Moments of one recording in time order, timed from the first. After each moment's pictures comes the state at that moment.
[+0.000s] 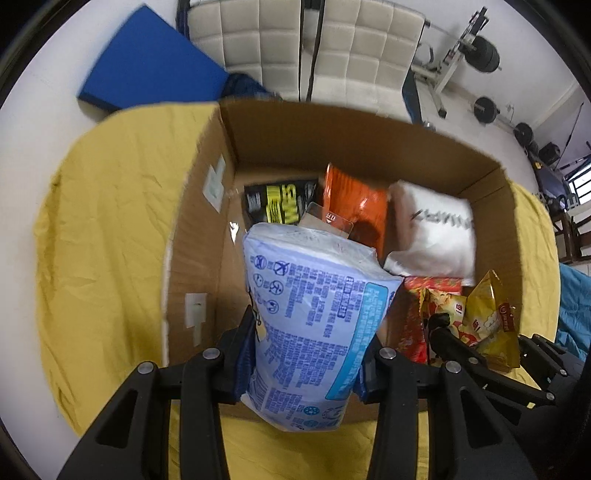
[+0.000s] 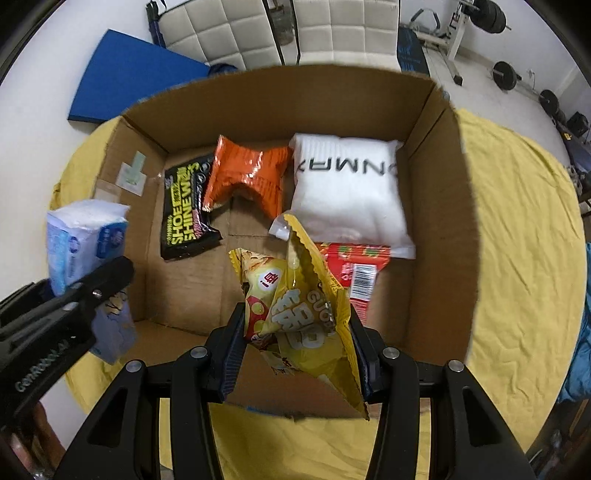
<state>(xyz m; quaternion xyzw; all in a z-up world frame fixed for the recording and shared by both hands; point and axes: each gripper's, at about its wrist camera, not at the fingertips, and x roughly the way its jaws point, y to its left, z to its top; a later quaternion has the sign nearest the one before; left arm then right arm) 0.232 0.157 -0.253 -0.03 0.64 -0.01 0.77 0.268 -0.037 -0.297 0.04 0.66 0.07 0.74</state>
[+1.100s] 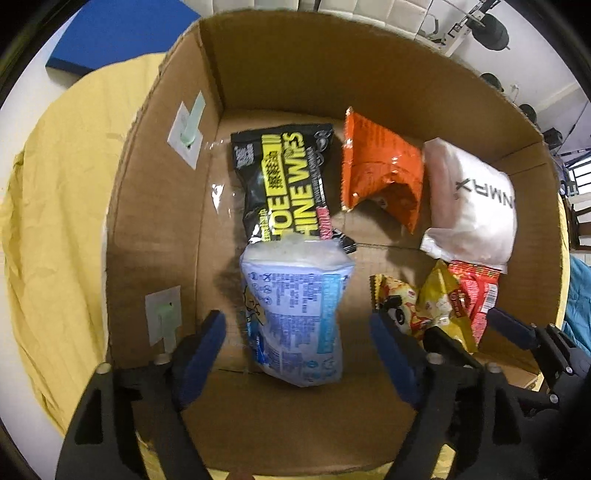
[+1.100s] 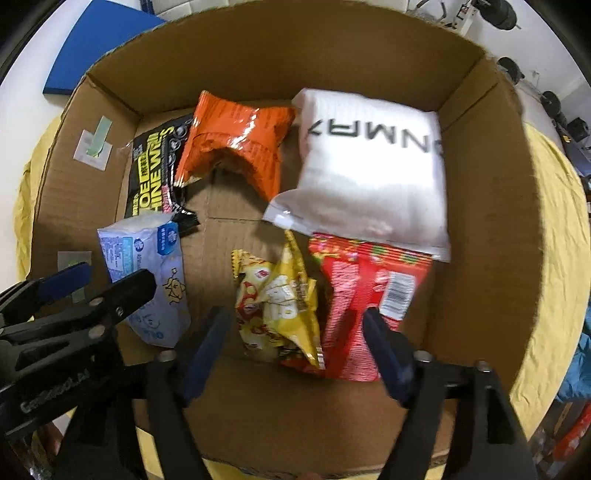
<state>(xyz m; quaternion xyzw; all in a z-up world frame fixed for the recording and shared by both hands) 0.246 0.179 -0.308 -0.04 0.69 -0.02 0.72 0.280 -0.008 -0.347 0.01 0.69 0.05 0.72</state>
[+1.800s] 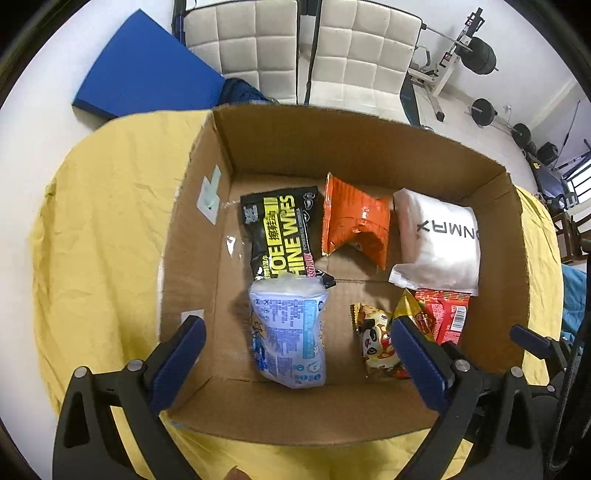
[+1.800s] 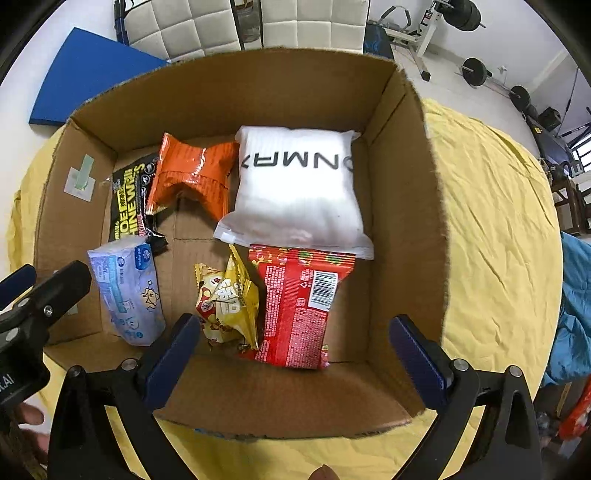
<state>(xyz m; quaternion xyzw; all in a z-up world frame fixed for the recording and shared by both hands) 0.239 0.161 -0.249 -0.02 0.63 -0.01 0.78 0.275 -0.062 -0.301 0.01 0.66 0.00 0.75</state>
